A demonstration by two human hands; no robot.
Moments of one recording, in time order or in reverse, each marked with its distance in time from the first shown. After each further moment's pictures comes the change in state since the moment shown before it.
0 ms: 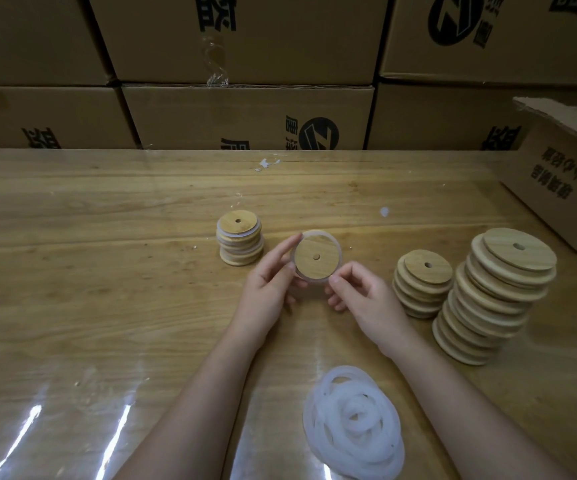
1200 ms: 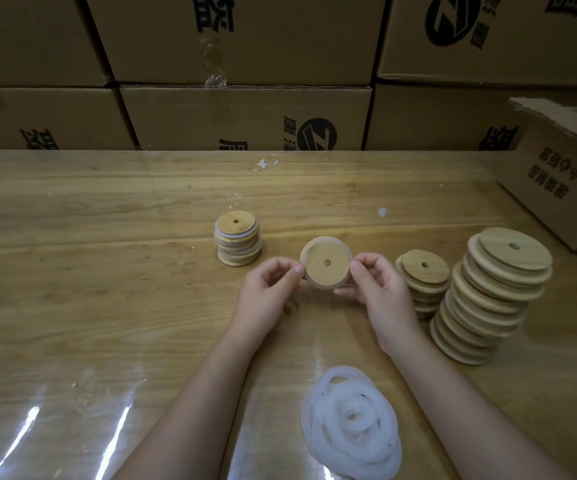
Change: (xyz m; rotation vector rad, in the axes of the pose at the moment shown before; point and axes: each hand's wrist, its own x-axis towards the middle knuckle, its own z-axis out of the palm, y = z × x) left_hand -0.003 0.002 0.003 0.137 0.067 -0.034; right_hand 0.003 -0.004 -0.003 0.338 0.228 0.056
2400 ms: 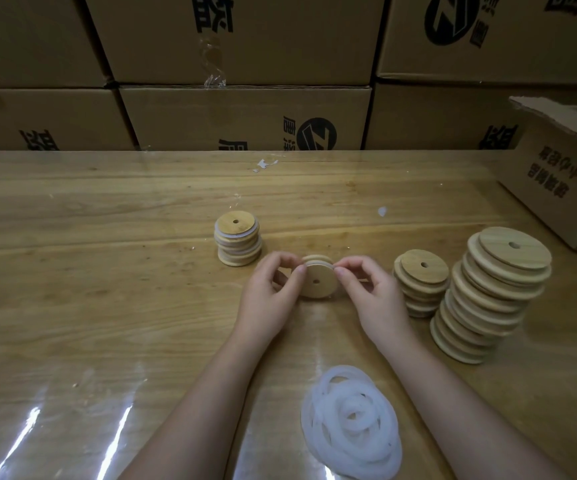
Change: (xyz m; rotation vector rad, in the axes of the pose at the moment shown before) left_hand 0.001 -0.008 0.002 0.301 0.083 0.219; right_hand 0.001 0.010 -0.003 -0.386 -0.047 -0.257
